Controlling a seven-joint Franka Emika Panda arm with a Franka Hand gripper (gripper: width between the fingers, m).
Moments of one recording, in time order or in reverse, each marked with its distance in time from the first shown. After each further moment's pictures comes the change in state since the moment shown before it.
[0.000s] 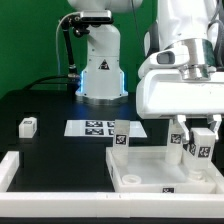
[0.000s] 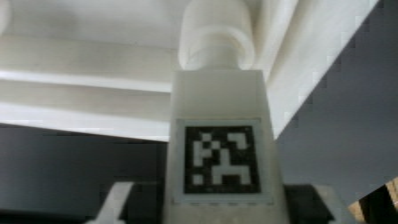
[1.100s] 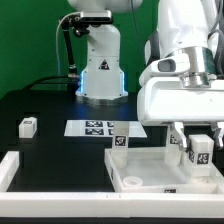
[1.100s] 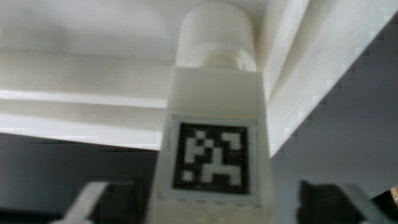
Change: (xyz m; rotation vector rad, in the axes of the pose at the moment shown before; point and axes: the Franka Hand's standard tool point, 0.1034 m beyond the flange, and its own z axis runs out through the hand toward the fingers) arm -0.002 -0.002 0.010 -0.008 0.031 -0.008
